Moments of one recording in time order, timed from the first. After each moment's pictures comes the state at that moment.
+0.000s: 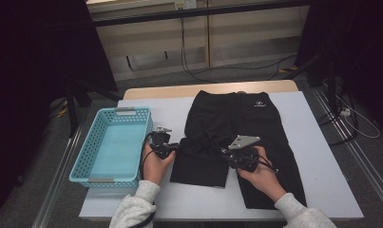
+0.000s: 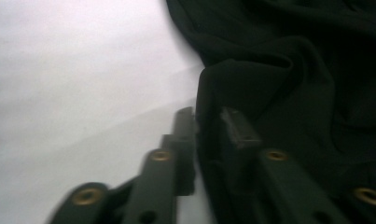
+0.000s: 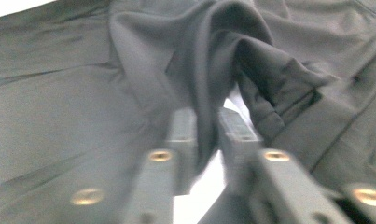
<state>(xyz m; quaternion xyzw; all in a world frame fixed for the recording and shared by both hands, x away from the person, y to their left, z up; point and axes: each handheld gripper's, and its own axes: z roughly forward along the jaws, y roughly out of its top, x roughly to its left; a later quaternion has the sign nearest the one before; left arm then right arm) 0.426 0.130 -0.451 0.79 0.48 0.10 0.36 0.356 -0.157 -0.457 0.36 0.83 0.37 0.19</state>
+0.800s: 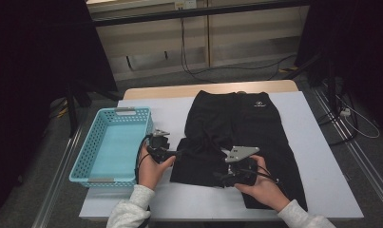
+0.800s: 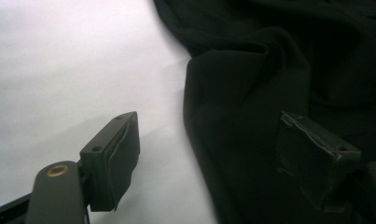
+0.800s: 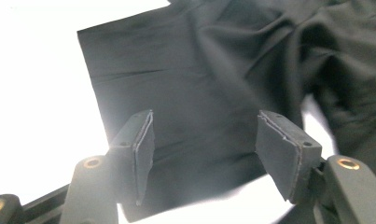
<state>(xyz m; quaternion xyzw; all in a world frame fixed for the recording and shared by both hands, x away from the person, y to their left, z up) 0.416 0.136 -0.446 0.81 0.45 0.10 0.37 0.320 -0.140 -0.446 0.32 0.85 0.40 0.14</state>
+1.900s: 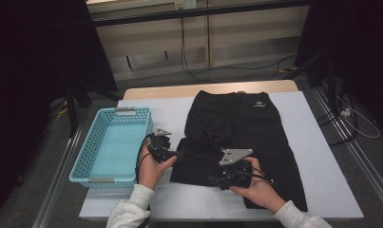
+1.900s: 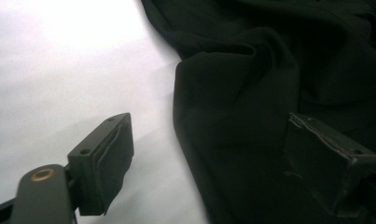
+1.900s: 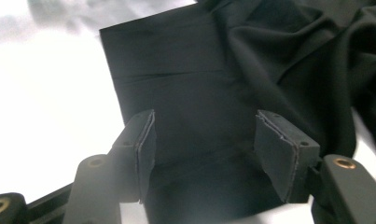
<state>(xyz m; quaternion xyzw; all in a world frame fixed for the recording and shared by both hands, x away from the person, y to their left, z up) 0.415 0.134 -0.444 0.81 0.44 0.09 0.37 0.319 -0.126 -0.451 0.29 0.86 0.41 0.12</state>
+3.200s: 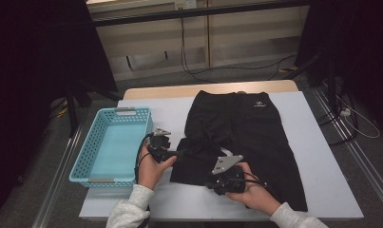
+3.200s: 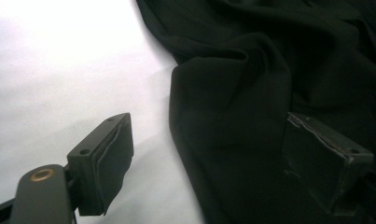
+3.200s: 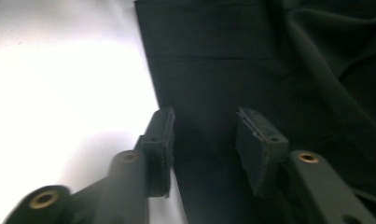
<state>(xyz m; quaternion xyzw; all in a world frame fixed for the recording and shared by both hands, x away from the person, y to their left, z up) 0.414 0.135 -0.440 0.81 0.43 0.09 0.38 0.311 -0.110 -0.461 0.25 0.88 0.39 0.10</state>
